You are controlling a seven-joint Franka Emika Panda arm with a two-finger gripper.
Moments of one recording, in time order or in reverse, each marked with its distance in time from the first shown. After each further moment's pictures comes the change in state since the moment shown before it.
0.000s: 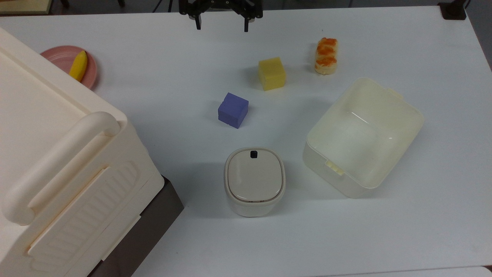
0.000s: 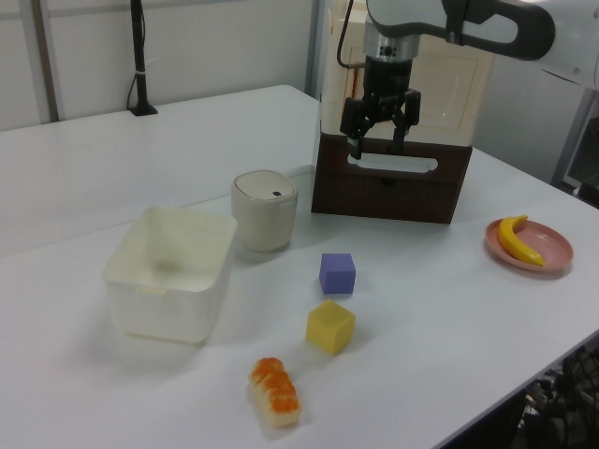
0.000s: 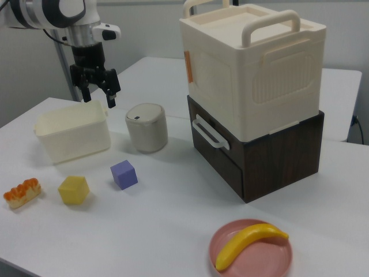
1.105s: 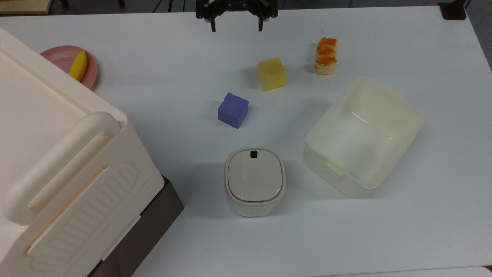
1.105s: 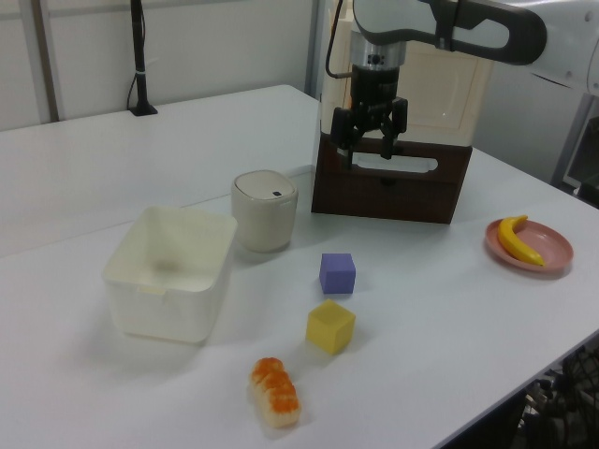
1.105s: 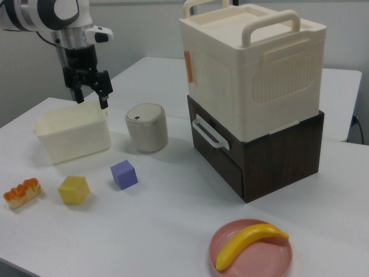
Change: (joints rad) arm 0.043 0.009 0.003 -0.005 0.007 0.002 0.028
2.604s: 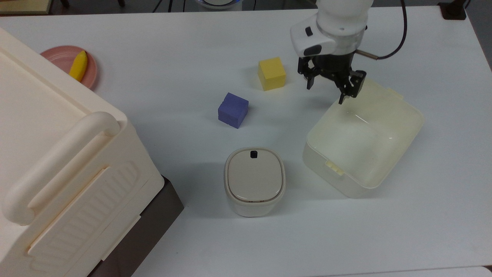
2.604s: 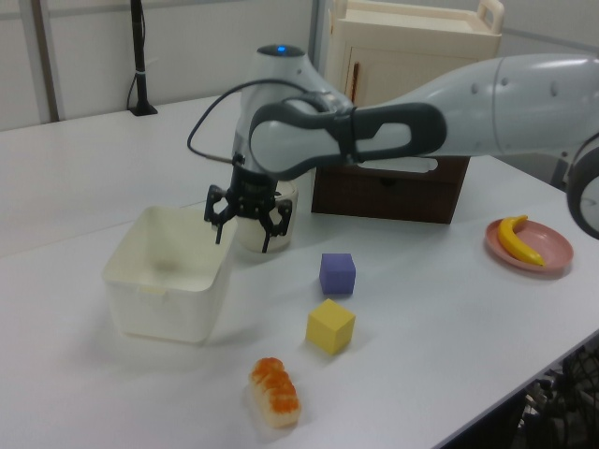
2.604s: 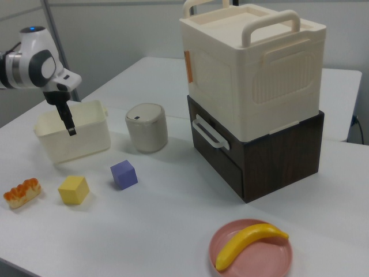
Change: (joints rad) arm 0.275 0.188 0.011 -0.169 0.024 0.568 0.841
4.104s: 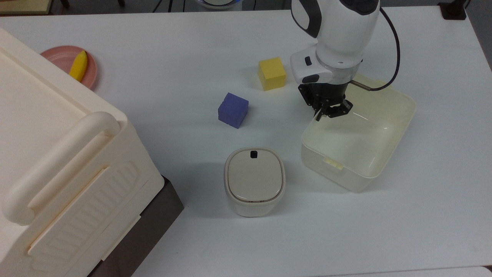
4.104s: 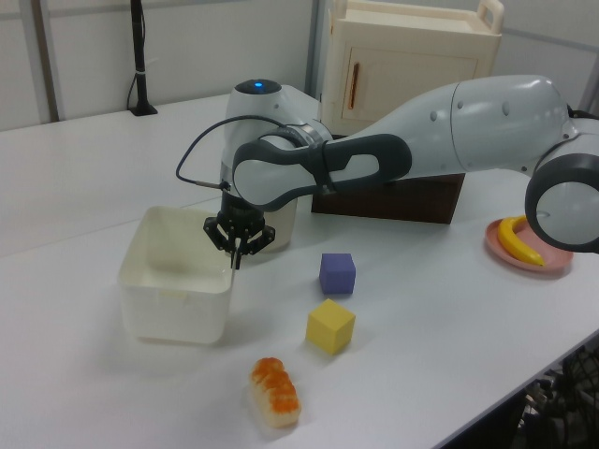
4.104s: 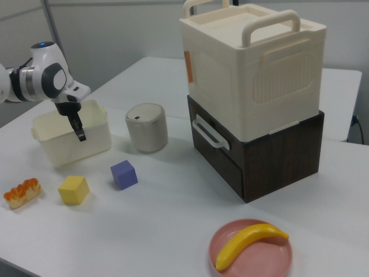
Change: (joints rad) arm 0.000 0.126 -0.005 0.060 -0.073 0.041 0.061
